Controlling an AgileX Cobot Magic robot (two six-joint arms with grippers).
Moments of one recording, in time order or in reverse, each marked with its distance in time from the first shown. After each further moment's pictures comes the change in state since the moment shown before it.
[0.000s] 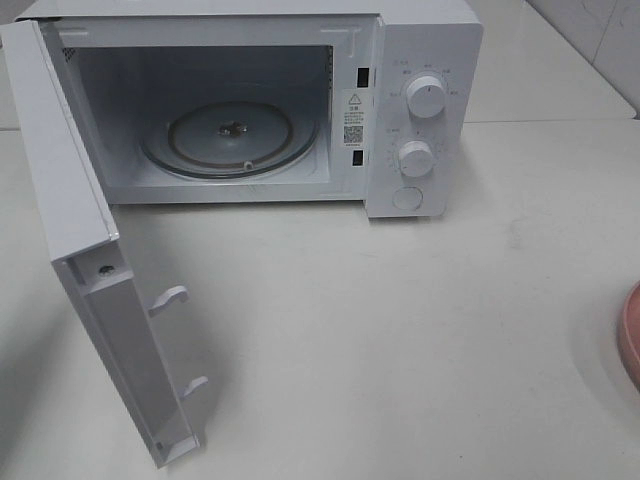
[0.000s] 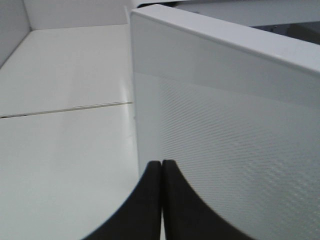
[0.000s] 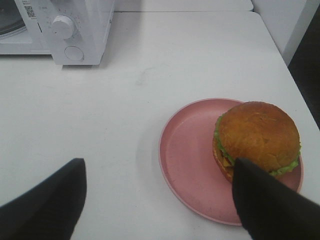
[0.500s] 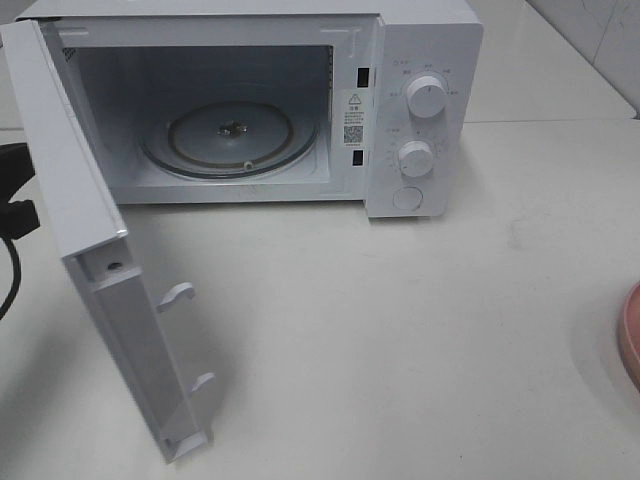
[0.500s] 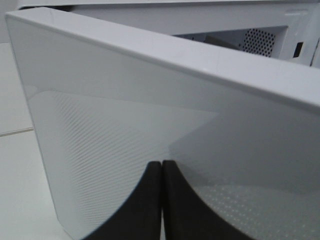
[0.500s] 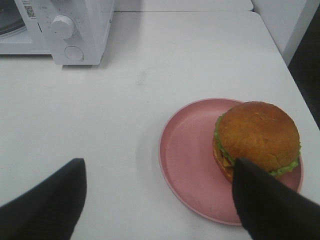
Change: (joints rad) left arm -0.043 0.276 -0.055 0.170 -0.309 -0.081; right arm 0.000 0.000 0.000 0.000 0.000 0.000
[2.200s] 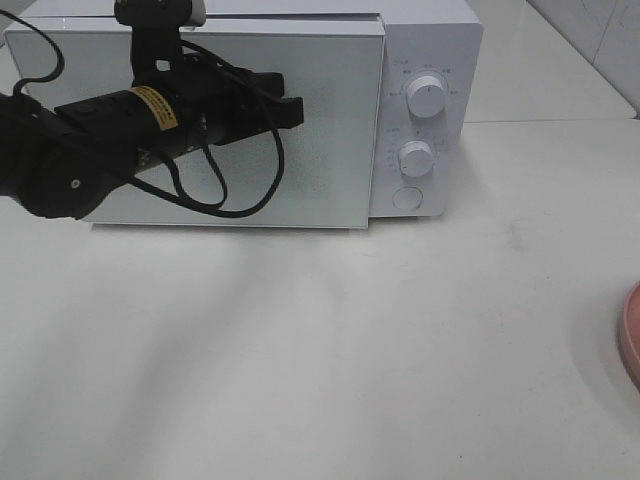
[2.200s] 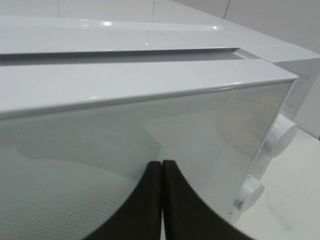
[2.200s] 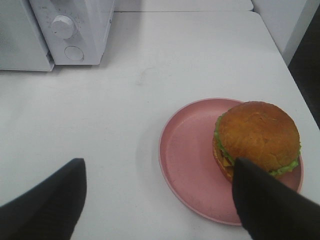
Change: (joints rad) left arm -0.506 0.458 -0.669 -0.352 0.245 0.009; right arm 0.000 0.000 0.000 0.000 0.000 0.000
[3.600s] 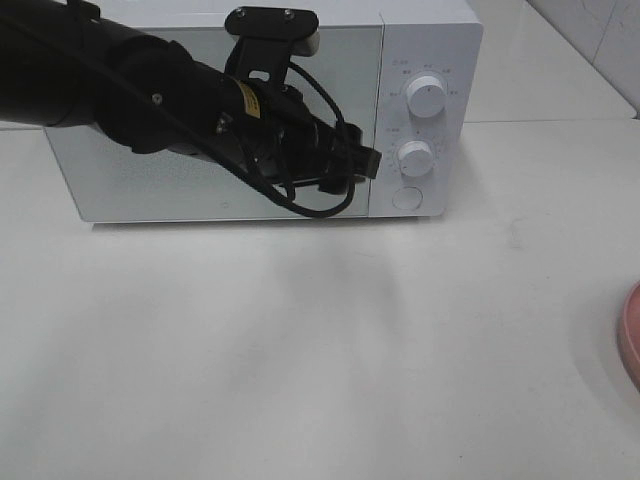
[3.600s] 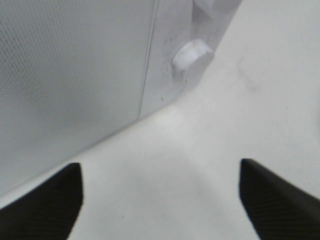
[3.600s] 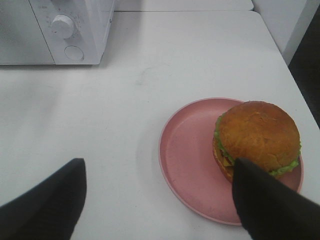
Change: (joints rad) left arm -0.180 -0.050 -0.217 -0.182 0.814 0.145; right arm 0.000 0.000 0.001 0.001 0.000 0.000
